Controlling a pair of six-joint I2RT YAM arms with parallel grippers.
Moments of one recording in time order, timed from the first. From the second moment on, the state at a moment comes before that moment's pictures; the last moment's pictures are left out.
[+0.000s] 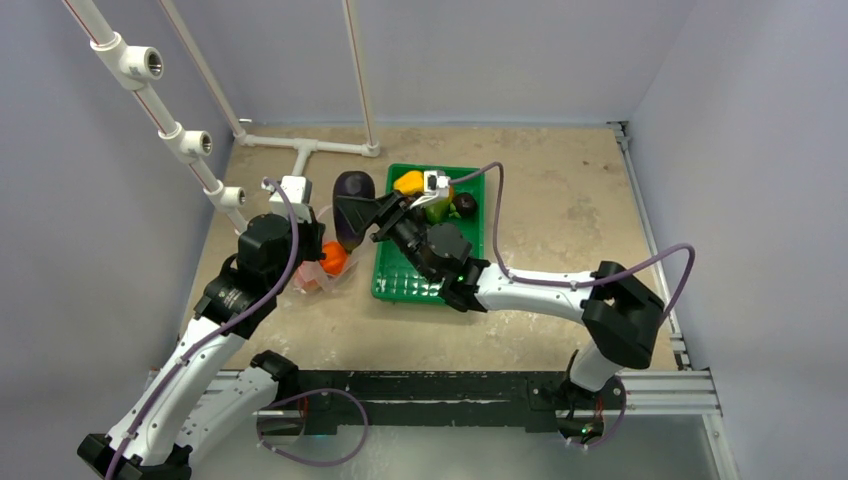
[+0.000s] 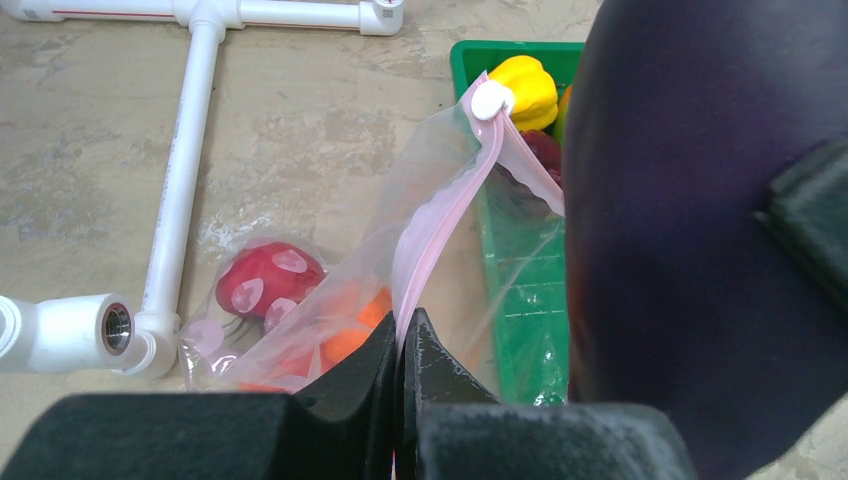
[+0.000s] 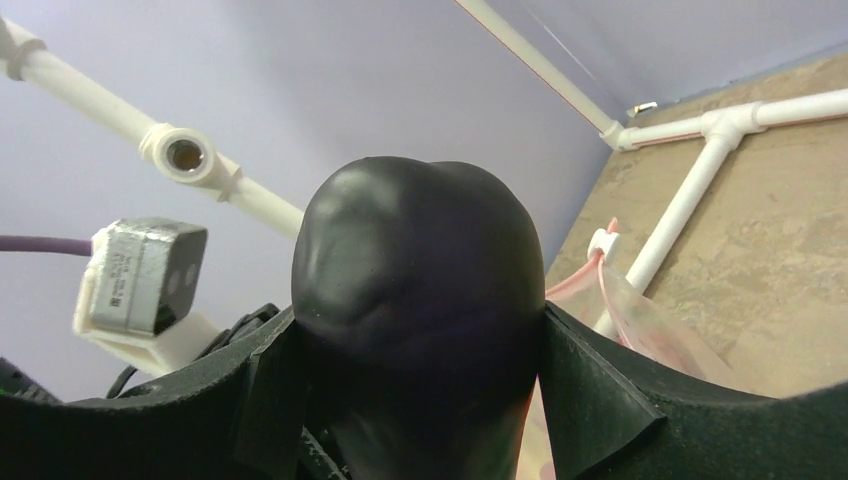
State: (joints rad) left arm -0.47 0.73 0.85 -0.48 -0.26 -0.22; right arm 1.08 1.61 1.04 0.84 0.39 0.82
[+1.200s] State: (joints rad) left arm -0.47 0.73 0.85 -0.48 -0.26 -0.22; right arm 1.14 1.76 1.06 0.82 0.57 0.84
